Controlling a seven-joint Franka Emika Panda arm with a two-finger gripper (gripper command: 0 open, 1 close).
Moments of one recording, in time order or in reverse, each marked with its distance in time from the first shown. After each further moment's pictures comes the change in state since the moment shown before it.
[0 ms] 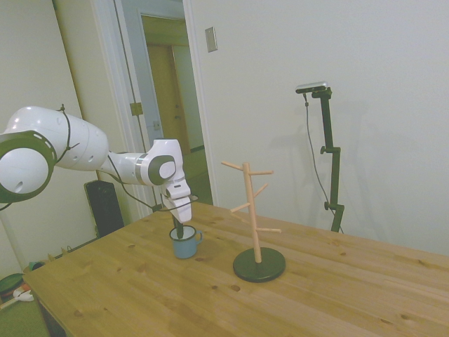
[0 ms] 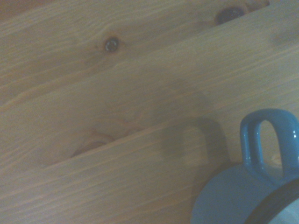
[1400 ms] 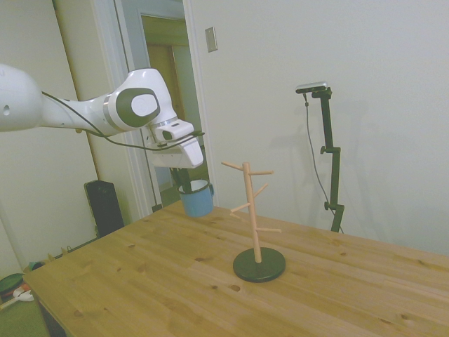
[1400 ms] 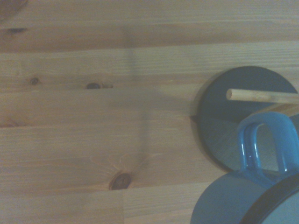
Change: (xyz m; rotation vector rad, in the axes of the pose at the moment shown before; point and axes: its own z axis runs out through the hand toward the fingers) arm 0.078 0.114 -0.205 0.082 0.192 -0.286
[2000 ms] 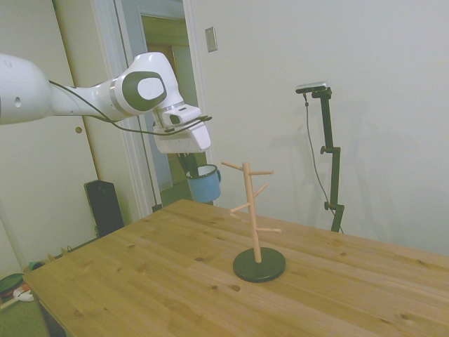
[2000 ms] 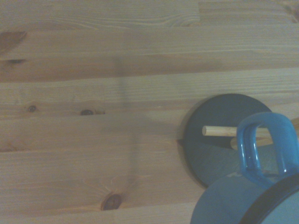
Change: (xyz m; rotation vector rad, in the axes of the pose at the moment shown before) arm 0.027 -0.010 -0.029 0.011 0.012 0.000
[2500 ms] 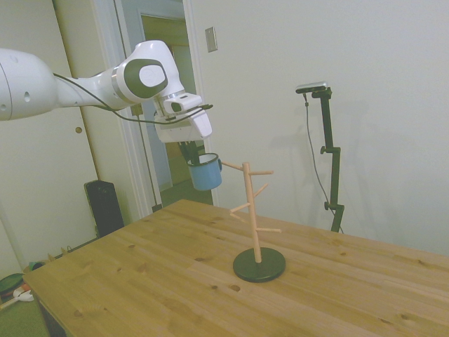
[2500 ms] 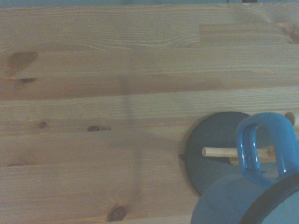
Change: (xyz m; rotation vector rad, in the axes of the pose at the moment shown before) arm 0.009 -0.016 -0.022 0.010 0.005 -0.004
